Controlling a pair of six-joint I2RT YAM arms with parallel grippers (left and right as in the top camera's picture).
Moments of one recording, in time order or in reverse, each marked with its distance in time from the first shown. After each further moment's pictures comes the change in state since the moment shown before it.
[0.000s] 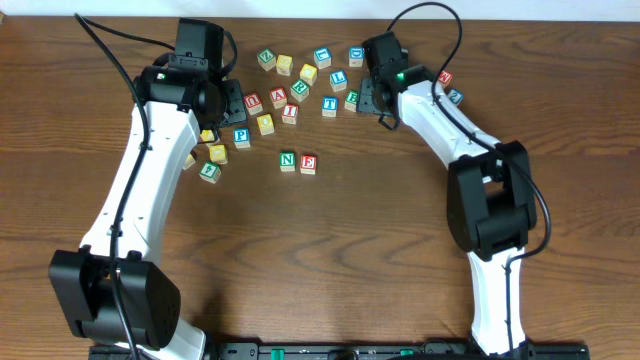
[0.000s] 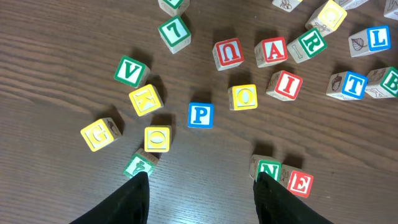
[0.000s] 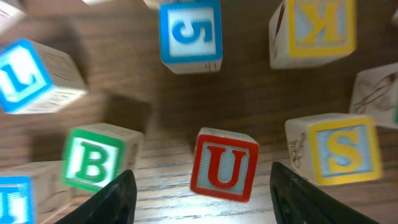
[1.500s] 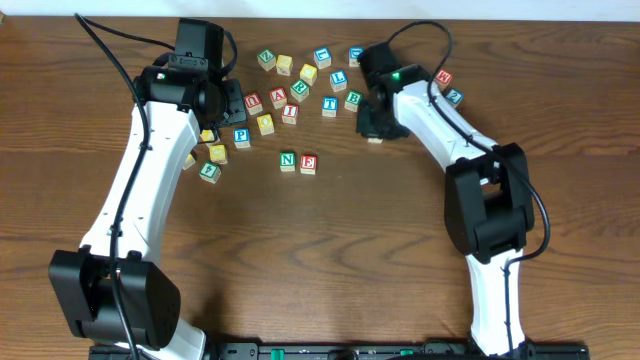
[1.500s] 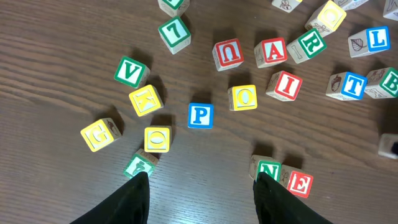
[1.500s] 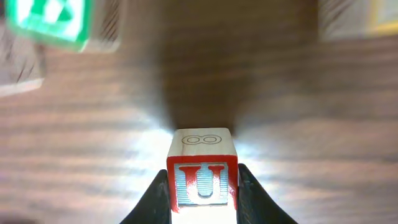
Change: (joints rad) left arm 0.000 0.000 0.000 0.002 0.000 0.000; right arm 0.034 -0.012 0.016 -0.288 -0.140 0.012
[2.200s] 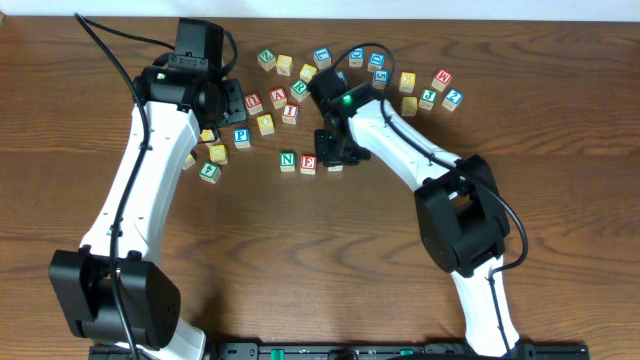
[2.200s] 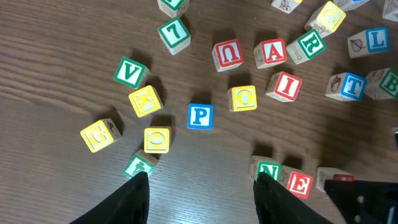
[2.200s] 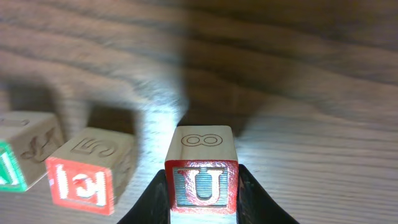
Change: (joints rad) left arm 0.000 0.000 0.000 0.002 0.000 0.000; right arm 0.183 -0.003 0.000 -0.064 -0.076 0.000
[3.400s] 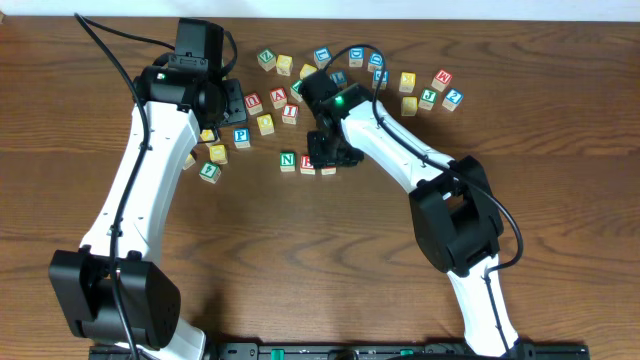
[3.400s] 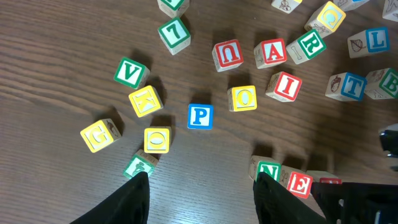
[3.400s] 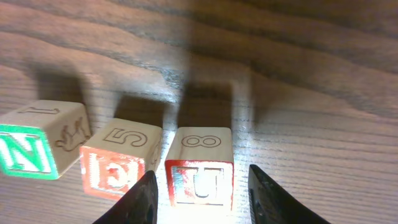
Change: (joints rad) left arm 0.000 0.000 0.000 0.000 0.000 0.000; right arm 0.020 0.018 0.054 -0.037 -0.010 0.003
